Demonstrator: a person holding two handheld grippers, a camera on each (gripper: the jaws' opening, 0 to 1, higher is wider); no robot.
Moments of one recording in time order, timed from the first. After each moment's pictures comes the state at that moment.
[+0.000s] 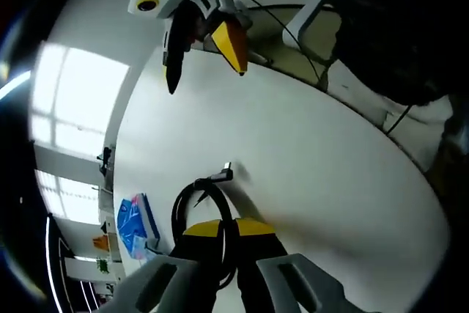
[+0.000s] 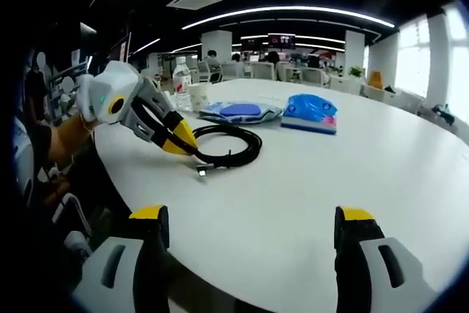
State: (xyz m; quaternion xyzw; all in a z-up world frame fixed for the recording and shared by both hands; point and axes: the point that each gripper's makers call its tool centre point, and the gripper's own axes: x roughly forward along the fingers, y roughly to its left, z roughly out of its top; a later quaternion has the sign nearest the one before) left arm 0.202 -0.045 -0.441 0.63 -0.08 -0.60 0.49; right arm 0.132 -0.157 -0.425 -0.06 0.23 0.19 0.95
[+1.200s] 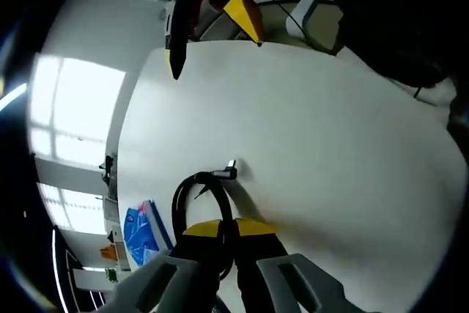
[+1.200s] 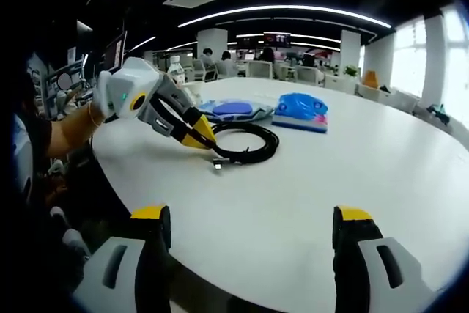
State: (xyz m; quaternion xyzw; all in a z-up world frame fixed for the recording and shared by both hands) left arm 0.227 -0.069 -0.443 0.63 -0.10 -0.60 0.48; right arm 0.127 -0.165 -0.426 -0.06 0.24 0.17 0.95
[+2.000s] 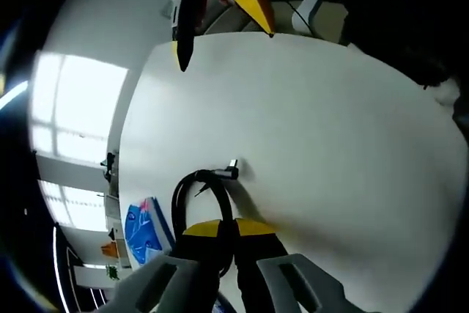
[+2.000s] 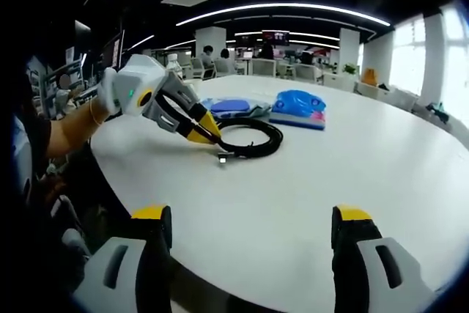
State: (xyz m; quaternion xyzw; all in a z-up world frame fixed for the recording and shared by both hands) left arm 0.241 -0.078 -0.444 0.63 -0.10 -0.60 0.48; right arm 0.128 -0.170 -0.429 -0.06 0.25 0.17 0.95
